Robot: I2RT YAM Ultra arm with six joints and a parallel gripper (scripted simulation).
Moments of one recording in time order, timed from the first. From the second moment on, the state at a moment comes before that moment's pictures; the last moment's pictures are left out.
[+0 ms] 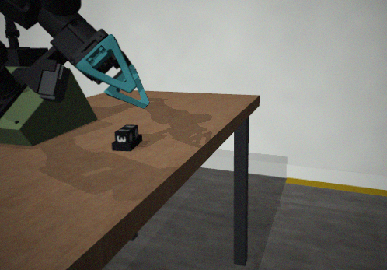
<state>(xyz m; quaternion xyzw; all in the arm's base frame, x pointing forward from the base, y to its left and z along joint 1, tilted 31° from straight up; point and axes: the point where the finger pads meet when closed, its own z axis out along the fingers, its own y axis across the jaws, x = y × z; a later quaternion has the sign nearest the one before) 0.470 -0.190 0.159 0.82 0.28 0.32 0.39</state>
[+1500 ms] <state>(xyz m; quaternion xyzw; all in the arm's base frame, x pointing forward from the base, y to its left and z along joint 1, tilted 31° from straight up) 0.351 -0.013 0.051 0.69 0.68 -0.17 0.18</state>
